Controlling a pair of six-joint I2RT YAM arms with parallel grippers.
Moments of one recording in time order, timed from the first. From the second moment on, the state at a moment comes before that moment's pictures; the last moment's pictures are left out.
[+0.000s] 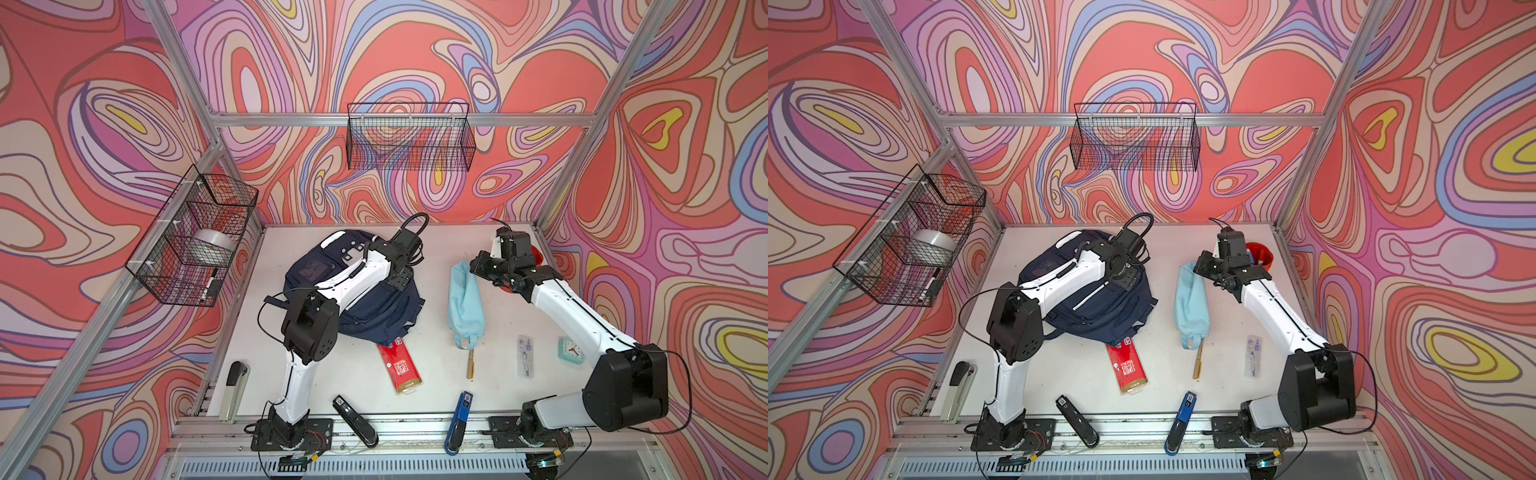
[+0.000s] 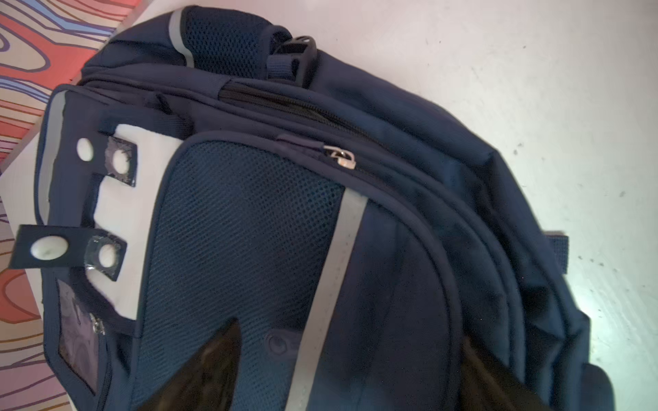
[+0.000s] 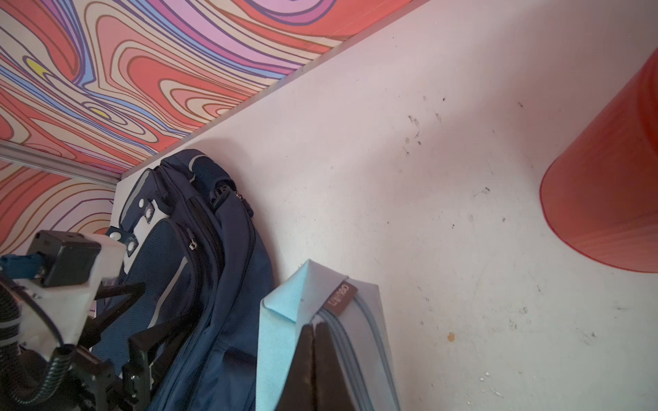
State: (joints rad) left arm -0.65 2.09 1.83 -0.92 -0.35 -0.09; right arm 0.18 1.43 1.13 -0.40 -0.16 0.55
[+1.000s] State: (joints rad) left arm -0.44 1.91 1.95 -1.03 0.10 -0.13; right arm 0.37 1.70 1.42 -0.18 -0.30 0.91
